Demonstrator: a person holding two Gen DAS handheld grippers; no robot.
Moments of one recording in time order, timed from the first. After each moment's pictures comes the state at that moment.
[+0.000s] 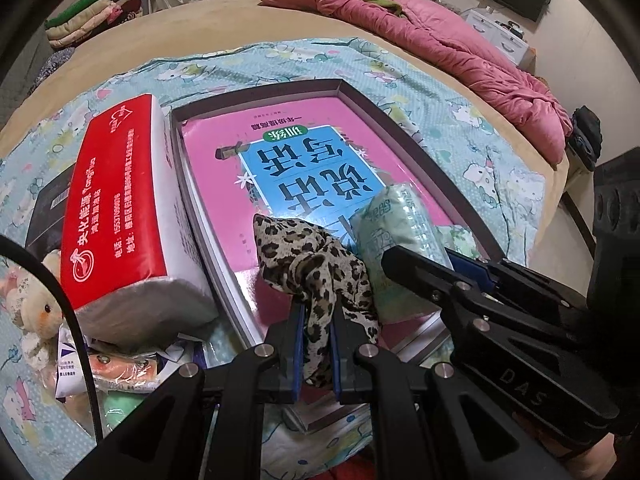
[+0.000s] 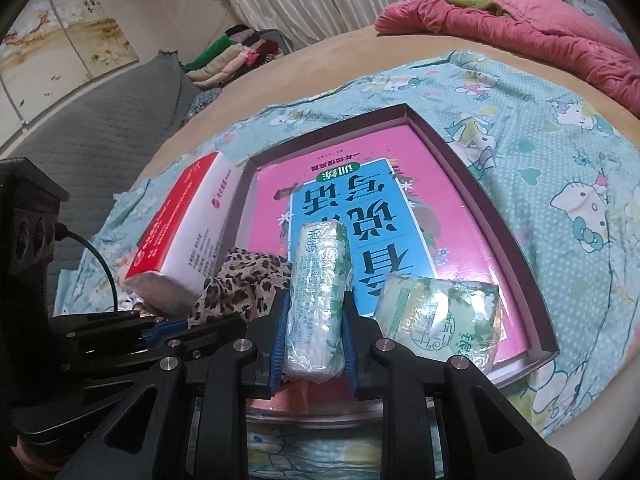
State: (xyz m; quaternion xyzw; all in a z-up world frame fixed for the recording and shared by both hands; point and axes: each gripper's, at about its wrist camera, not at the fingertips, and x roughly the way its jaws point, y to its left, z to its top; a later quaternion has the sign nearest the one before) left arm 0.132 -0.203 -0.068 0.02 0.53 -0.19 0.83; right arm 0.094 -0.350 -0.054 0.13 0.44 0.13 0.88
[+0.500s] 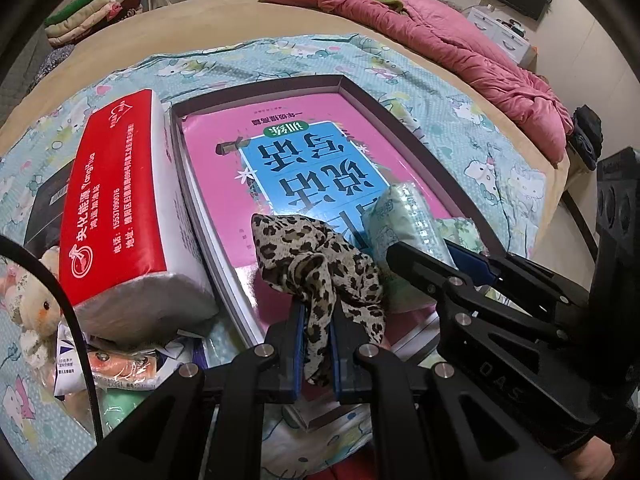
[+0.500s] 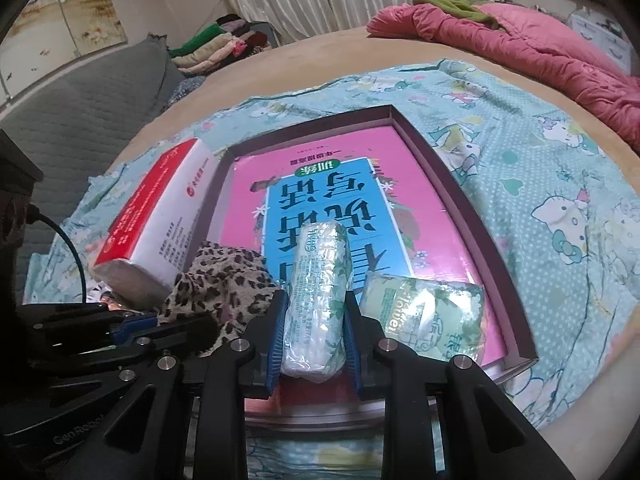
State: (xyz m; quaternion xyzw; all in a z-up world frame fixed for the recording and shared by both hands) left arm 0.132 -0.201 -0.070 0.02 0.53 -0.19 0.82; right arm 0.096 -0.345 -0.058 0.08 0.45 0.09 0.89
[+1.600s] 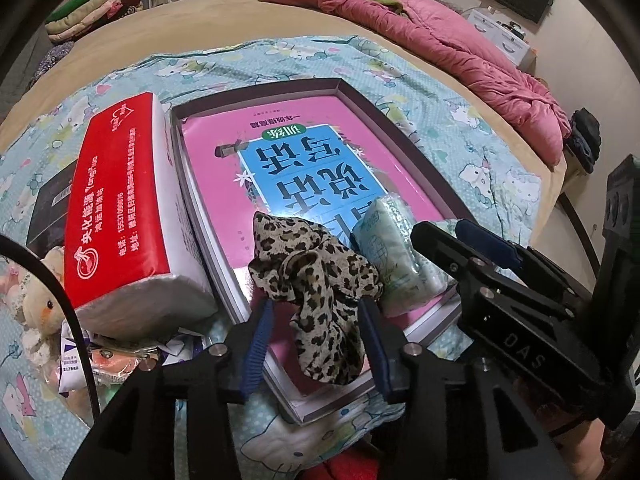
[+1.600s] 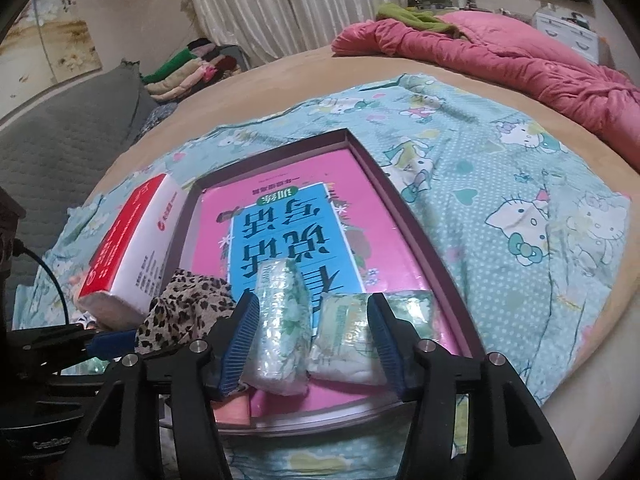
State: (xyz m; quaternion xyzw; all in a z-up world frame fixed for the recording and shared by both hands) left arm 0.130 -0.200 -0.062 0.01 0.53 -0.20 0.82; right arm 0.090 -0.369 -0.045 0.10 0.42 0.03 0.90
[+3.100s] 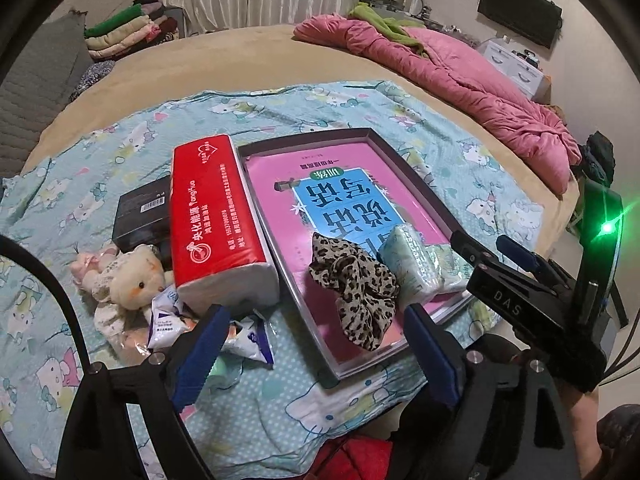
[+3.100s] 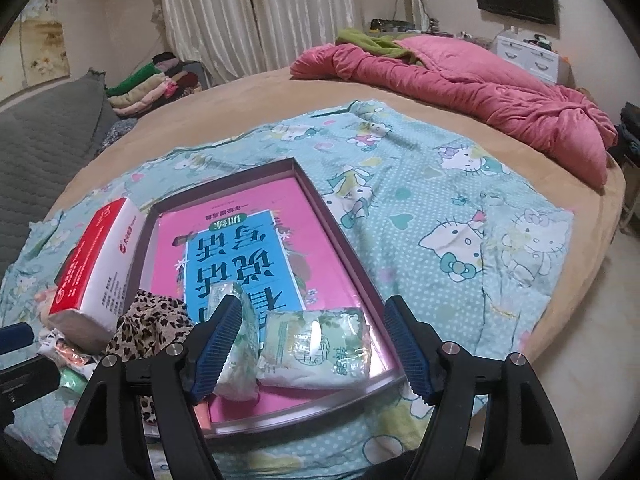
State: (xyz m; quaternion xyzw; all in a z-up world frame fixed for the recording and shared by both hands) left arm 0.088 -0.159 -0.004 0.01 0.48 -0.15 0.86; right arm 0.077 -0.379 -0.025 0.06 0.39 -0.06 0.92
